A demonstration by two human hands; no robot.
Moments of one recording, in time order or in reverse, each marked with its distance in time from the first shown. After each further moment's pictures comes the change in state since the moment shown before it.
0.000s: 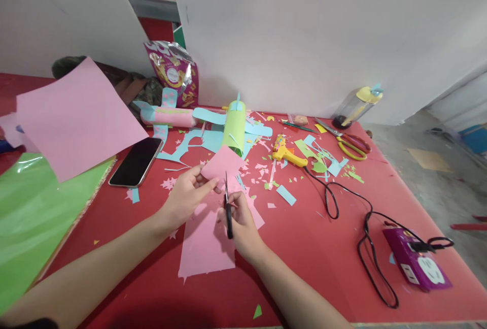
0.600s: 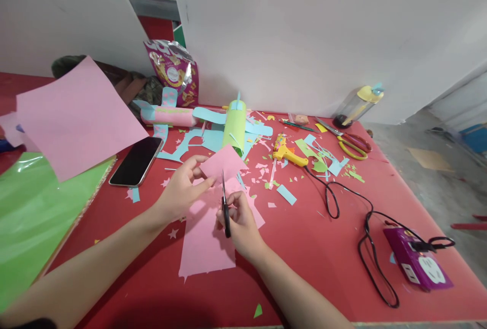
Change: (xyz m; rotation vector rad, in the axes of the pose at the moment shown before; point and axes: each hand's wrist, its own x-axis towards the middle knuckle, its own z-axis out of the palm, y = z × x) left_hand 0.005 0.002 -0.010 0.165 -0.010 0.069; right_hand -0.001 -0.001 0.001 -0.036 0.024 0.037
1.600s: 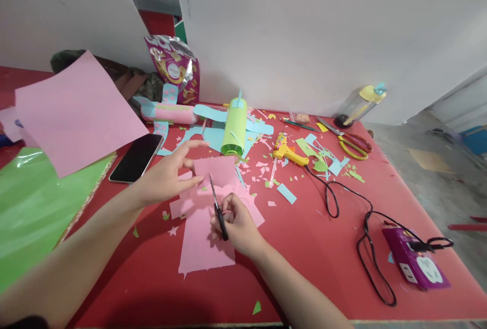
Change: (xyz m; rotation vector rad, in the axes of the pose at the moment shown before) left_hand 0.006 0.018 -0.040 0.441 -0.209 0.141; right_hand -0.001 -0.006 0.004 0.003 -0.074 0.164
